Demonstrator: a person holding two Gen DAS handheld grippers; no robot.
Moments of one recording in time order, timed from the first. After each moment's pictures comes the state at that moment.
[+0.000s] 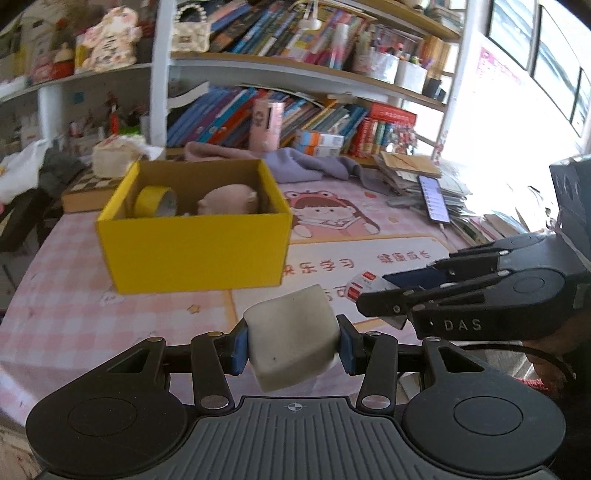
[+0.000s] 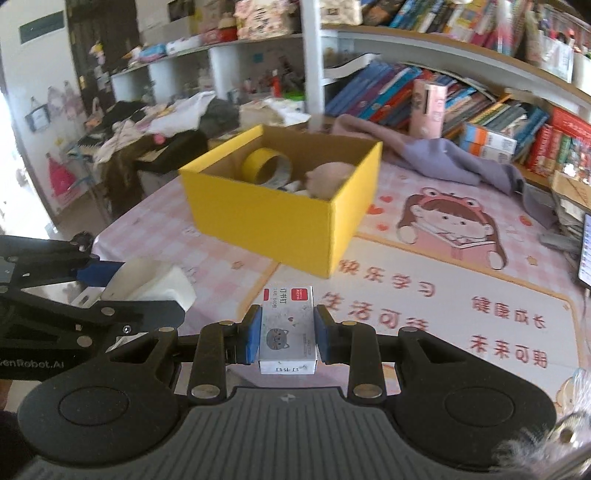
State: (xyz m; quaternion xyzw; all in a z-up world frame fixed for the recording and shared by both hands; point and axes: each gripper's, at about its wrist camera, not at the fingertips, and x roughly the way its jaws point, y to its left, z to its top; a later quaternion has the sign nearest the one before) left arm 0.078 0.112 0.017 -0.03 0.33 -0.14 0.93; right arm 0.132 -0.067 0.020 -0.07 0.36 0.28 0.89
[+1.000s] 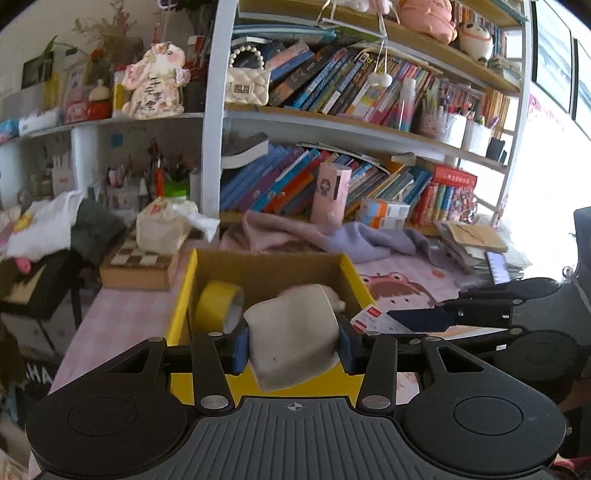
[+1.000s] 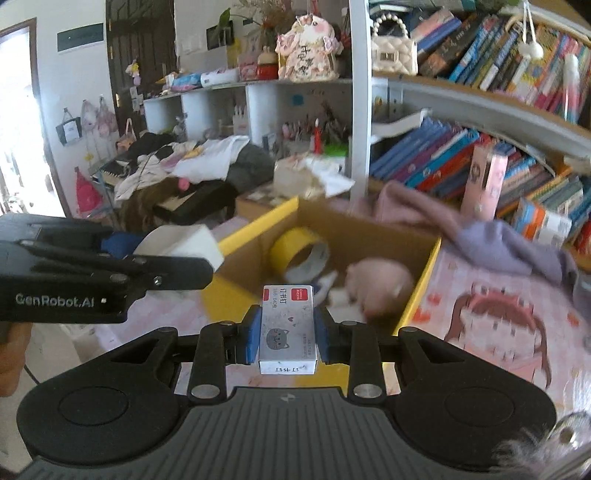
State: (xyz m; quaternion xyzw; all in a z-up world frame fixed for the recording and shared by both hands) left arm 0.206 0.174 0.057 -0.03 0.27 -0.08 0.96; right arm 0.251 0.005 0.053 -0.08 0.28 0.33 0.90
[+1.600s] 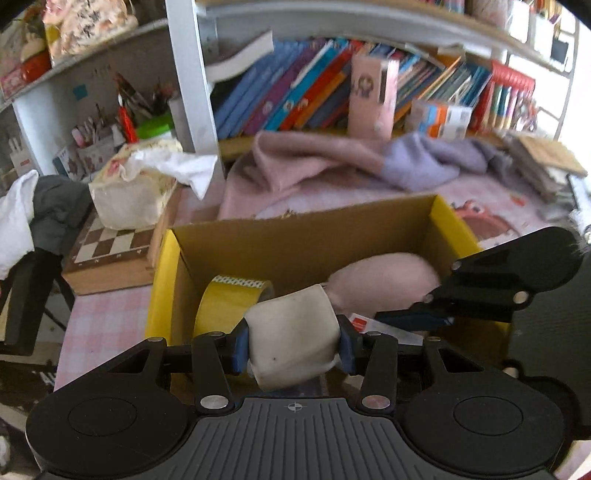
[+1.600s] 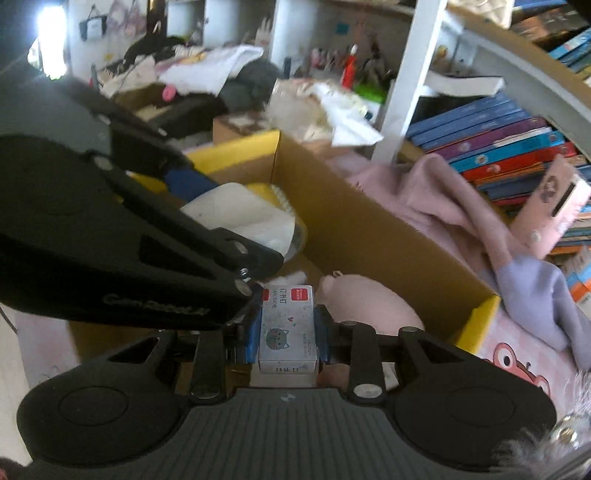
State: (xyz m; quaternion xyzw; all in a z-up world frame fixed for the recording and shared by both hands) left arm 0.383 0.167 -0.013 0.05 0.41 -0.06 0.91; right arm 0.406 0.073 -0.031 -0.23 0.35 0.37 0.83
